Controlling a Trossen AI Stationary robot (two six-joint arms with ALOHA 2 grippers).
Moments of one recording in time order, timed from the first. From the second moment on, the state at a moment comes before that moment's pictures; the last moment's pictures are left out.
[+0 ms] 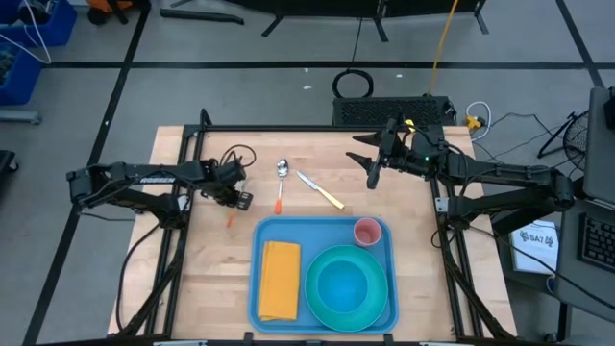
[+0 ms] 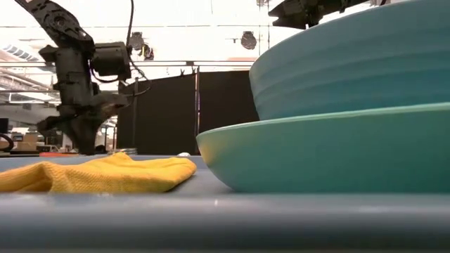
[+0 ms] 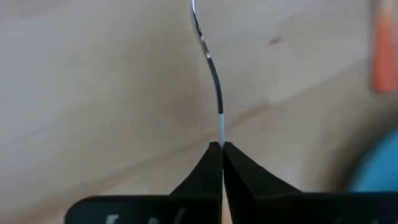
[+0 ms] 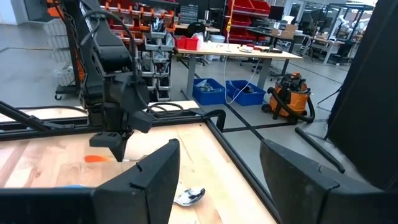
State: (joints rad) left arm 0.38 1.19 0.52 -0.64 0.15 -0.82; right arm -0.22 1.01 0.83 0.08 0.16 -0.09
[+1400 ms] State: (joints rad) left arm -0.55 1.55 0.79 -0.12 -0.18 -1.60; right arm -0.22 1.01 0.83 0.15 0.15 -0.07
